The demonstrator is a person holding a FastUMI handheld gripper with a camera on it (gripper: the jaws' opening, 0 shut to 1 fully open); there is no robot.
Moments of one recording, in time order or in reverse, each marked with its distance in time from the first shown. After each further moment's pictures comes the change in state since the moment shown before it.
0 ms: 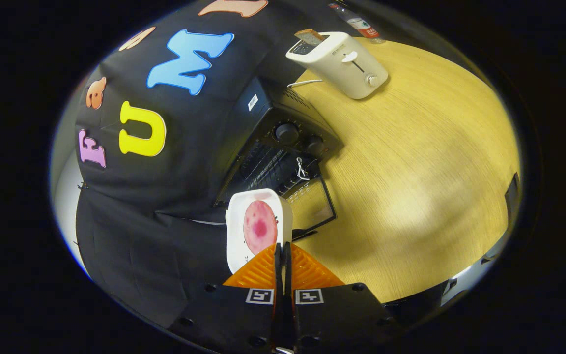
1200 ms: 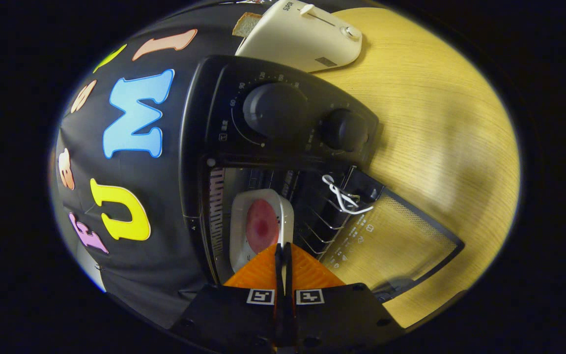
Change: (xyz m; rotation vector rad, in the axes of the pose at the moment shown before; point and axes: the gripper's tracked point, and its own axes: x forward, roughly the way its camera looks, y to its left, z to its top) arm 0.180 0.039 0.061 0.397 -0.306 0.075
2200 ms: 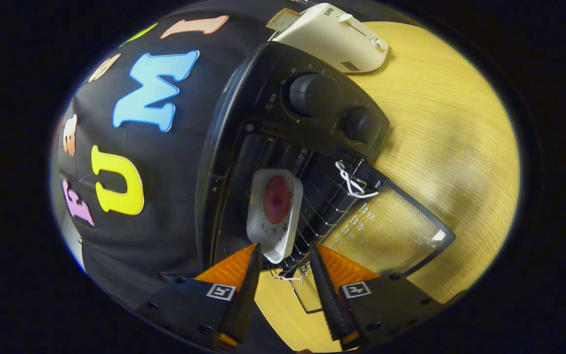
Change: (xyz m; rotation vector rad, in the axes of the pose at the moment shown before) arm -0.033 0.003 -0.030 -0.195 0.044 -0.026
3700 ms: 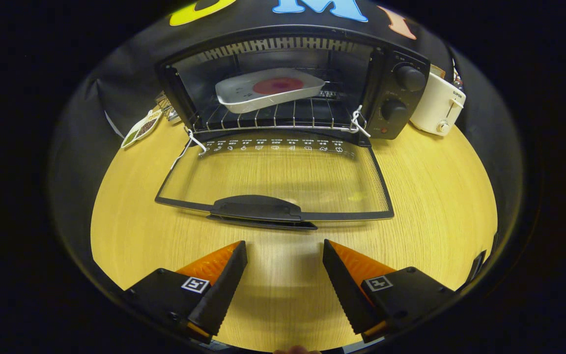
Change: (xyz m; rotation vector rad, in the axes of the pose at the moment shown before) arm -0.028 -0.138 -0.072 -0.973 0.191 -0.541
